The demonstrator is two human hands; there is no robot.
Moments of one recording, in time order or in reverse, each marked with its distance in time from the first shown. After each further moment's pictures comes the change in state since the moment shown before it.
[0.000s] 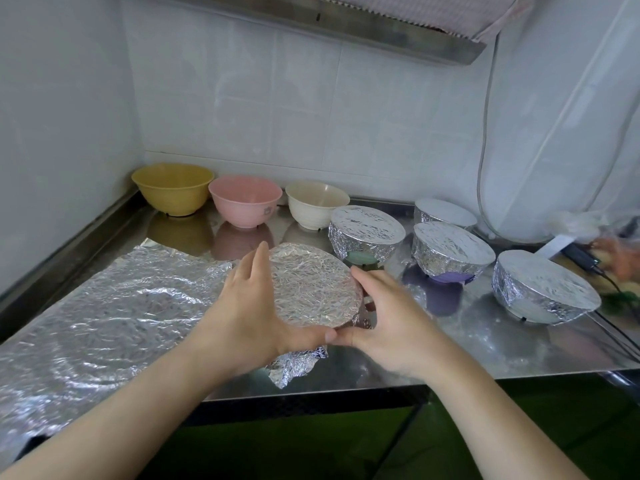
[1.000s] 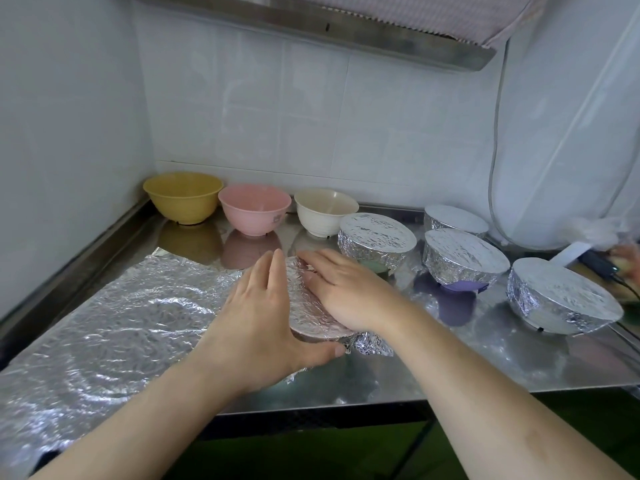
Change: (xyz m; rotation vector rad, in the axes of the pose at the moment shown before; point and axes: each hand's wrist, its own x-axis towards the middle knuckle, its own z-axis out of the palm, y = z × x) left_hand 0.003 -0.008 0.002 0.244 0.058 0.122; right_hand 0.082 -0.039 0.019 -0.203 -0.165 -0.115
